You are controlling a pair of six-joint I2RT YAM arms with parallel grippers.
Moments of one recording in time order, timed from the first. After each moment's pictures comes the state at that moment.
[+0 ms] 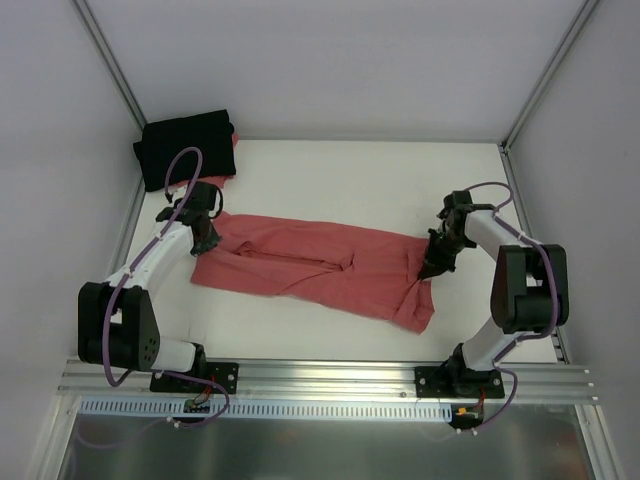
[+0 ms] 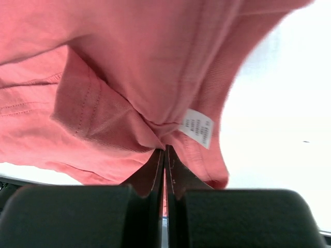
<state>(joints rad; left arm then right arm) -0.13 1.38 0.96 -0.70 -0.37 -0.61 0.06 1.66 1.02 -0.84 -0.25 0.36</state>
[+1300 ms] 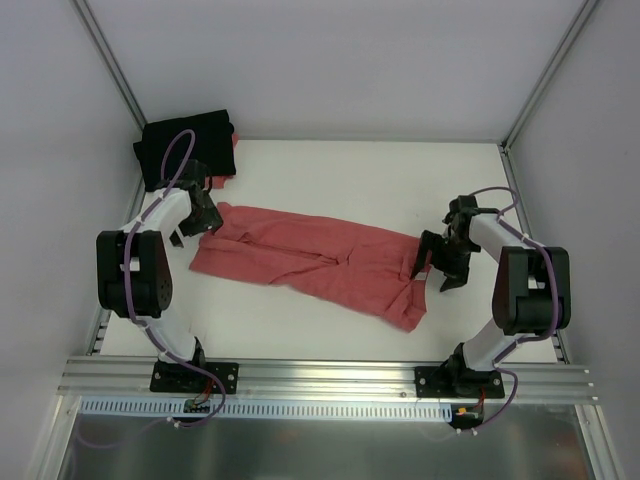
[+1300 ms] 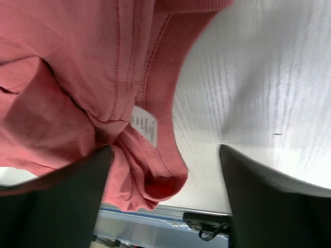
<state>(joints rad) 0.00 1.71 1.21 -0.73 -0.32 -0.52 0.02 1.64 0.98 -0.85 -0.22 0.33</state>
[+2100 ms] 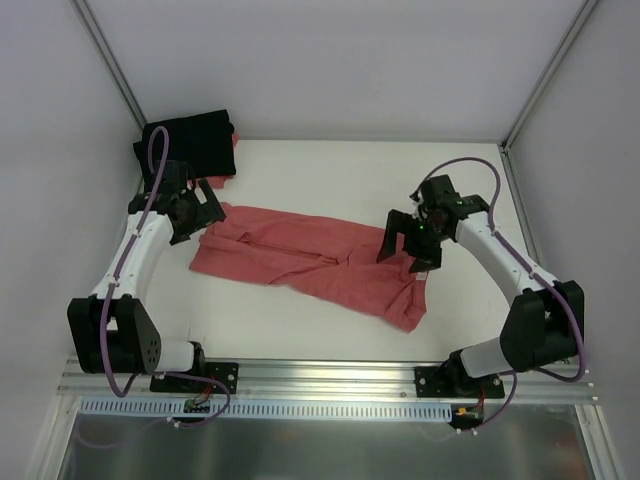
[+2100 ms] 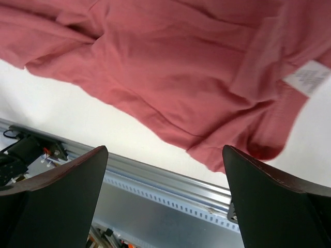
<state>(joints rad) 0.01 1.37 1.14 -0.75 -0.07 -0.49 0.29 1.43 1.14 -0.96 -0.31 0.45</state>
